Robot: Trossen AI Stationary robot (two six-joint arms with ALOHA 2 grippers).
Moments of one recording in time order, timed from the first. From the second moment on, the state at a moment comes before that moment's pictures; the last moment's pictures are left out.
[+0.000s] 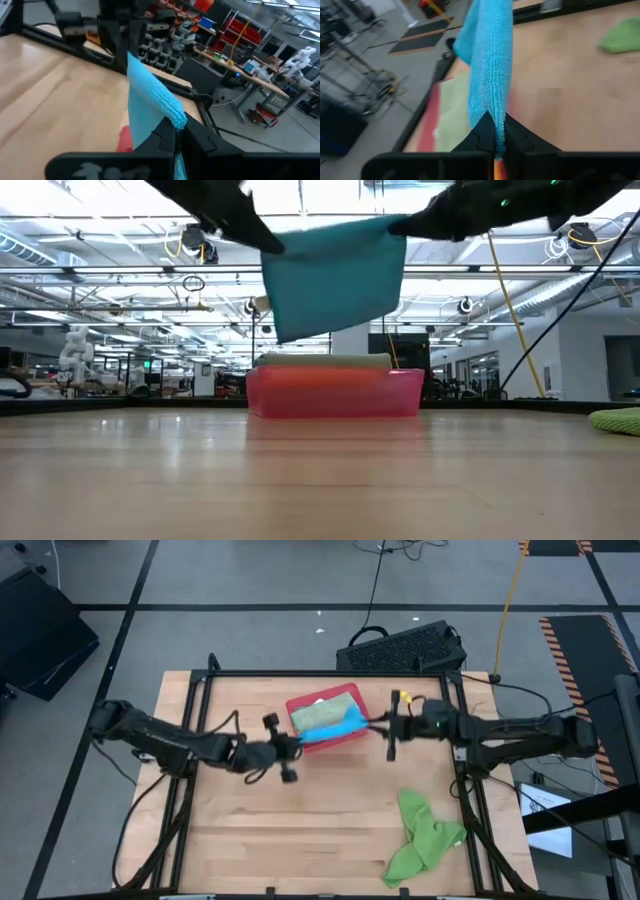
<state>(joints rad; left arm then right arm) -0.19 1.35 0.91 -0.09 -0.63 0.07 -0.17 1.00 0.56 0.32 -0.04 -0.43</state>
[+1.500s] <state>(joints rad) 0.14 1.37 0.91 -0.13 -0.36 -0.04 -0.73 1.51 0.83 0.28 -0.79 -0.22</state>
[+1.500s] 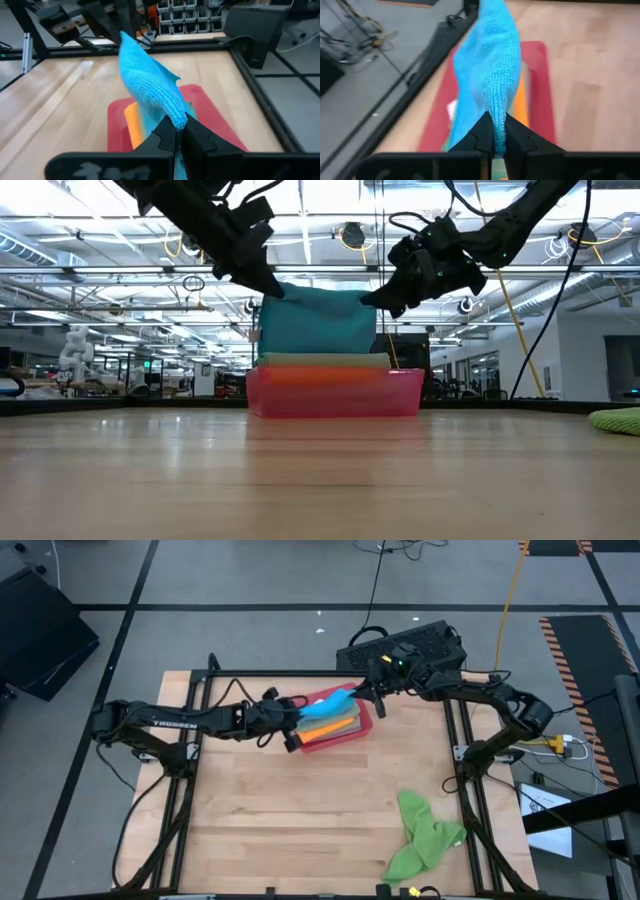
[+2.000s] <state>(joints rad) 0.12 1.38 0.91 -0.18 -0.26 -0.15 -0.73 1.51 0.83 0.19 -0.86 -0.22</state>
